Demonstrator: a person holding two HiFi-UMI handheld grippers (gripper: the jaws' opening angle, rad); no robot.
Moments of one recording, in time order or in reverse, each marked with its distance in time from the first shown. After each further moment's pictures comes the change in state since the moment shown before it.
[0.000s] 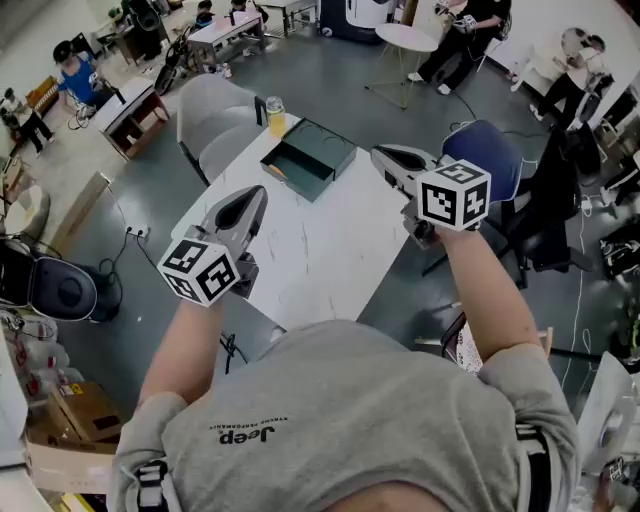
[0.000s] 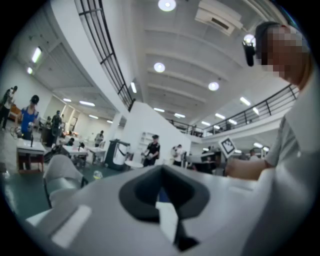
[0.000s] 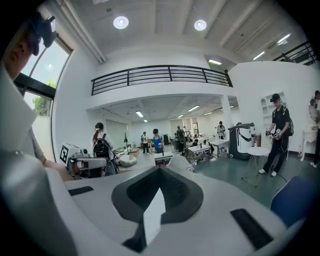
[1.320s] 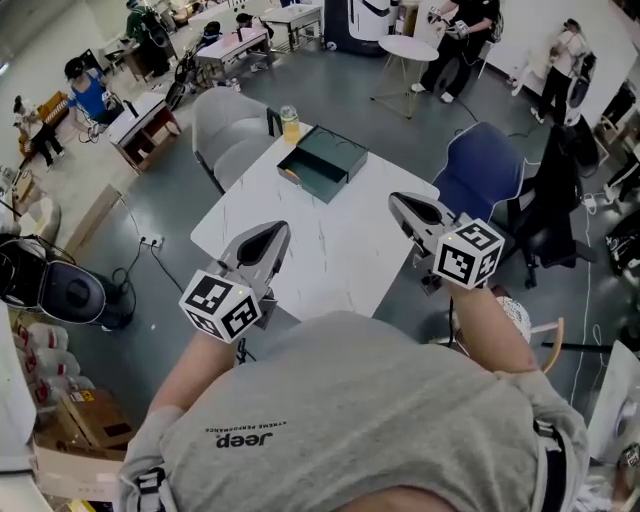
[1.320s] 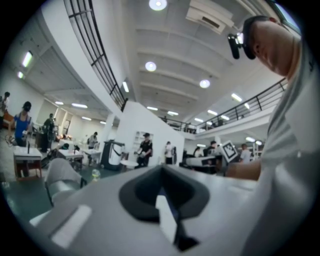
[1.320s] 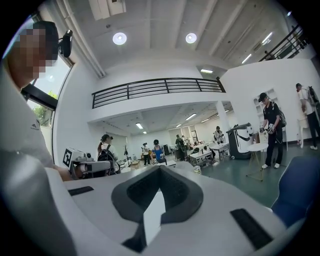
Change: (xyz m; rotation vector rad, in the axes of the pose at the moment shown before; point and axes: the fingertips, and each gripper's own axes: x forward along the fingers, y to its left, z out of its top) left arm -0.076 -0.062 -0.009 0.069 0.027 -0.057; right arm -0.065 0.086 -0.043 0.079 -0.153 0.000
